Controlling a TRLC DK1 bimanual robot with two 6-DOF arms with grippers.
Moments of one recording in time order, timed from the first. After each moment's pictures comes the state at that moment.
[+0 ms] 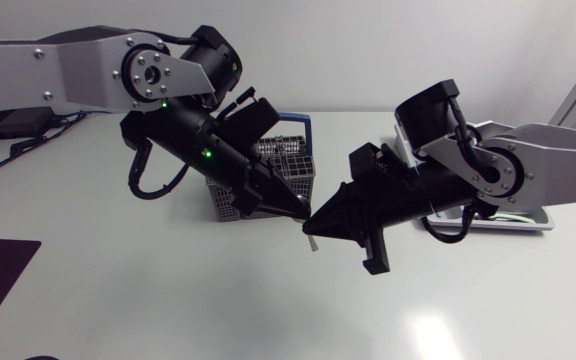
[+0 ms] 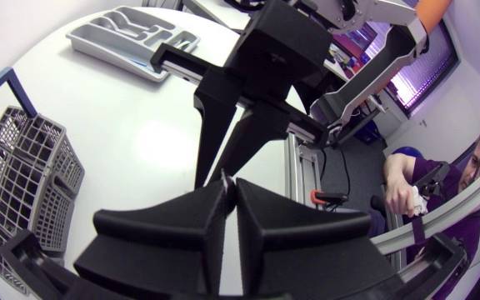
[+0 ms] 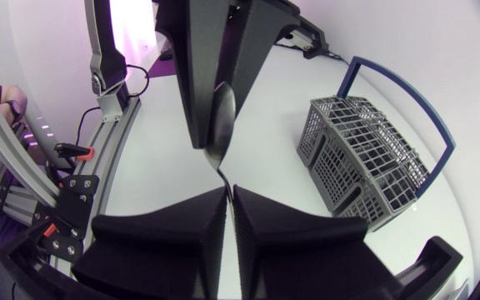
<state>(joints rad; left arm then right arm) -0.56 1.71 1.42 -0.89 0.83 0.54 0.44 1.45 0.91 -0.38 -0.78 -0.73</state>
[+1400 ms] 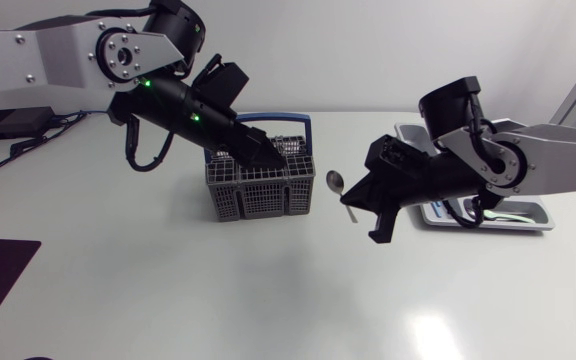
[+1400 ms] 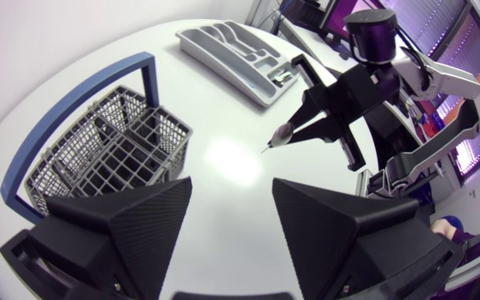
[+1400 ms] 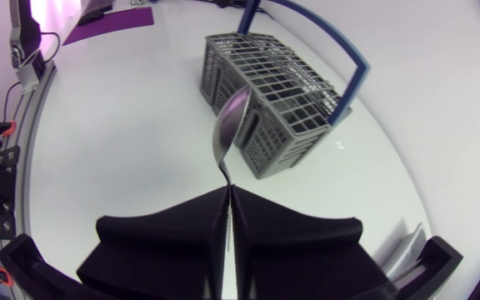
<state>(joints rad) -0.43 1.72 1.46 -0.68 0.58 0.26 0.31 1.49 0.91 -0.28 -0.43 -0.75</state>
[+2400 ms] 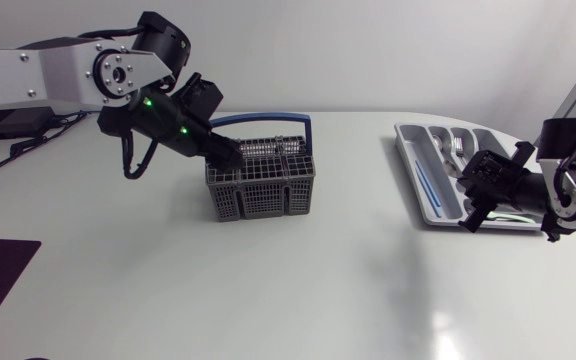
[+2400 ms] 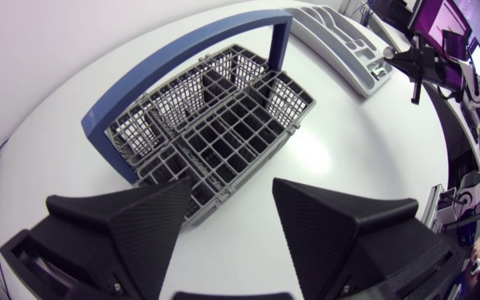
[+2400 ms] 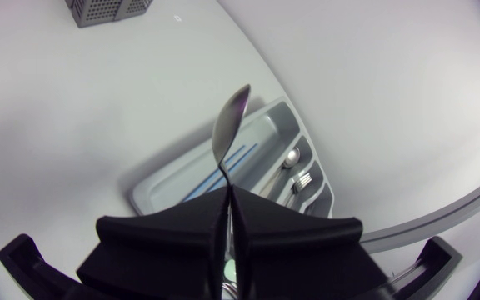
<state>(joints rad) -0.36 1.72 1.39 -0.62 0.21 0.21 -0.22 1.52 0.70 0.18 -0.19 -1.09</state>
